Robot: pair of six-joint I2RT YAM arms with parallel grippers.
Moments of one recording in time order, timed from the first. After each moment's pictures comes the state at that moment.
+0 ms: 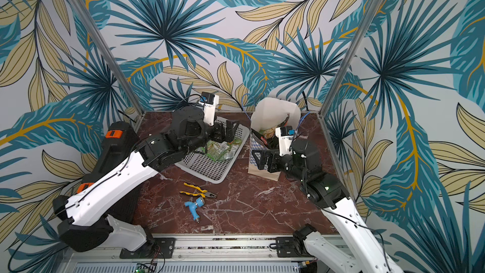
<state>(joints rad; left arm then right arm) -0.84 1.42 1.63 -0.56 -0.28 -0.38 0.48 0.88 1.10 -0.64 -0.15 0.43</state>
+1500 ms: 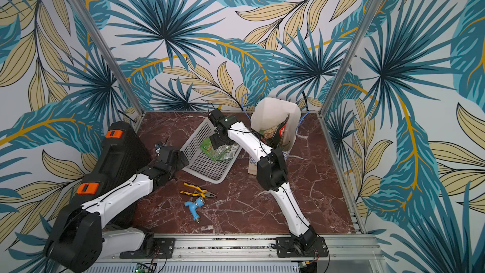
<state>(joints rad) -0.33 1.27 0.69 -0.26 -0.39 -0.78 0.63 2.43 2.41 -1.15 0.14 0.25</state>
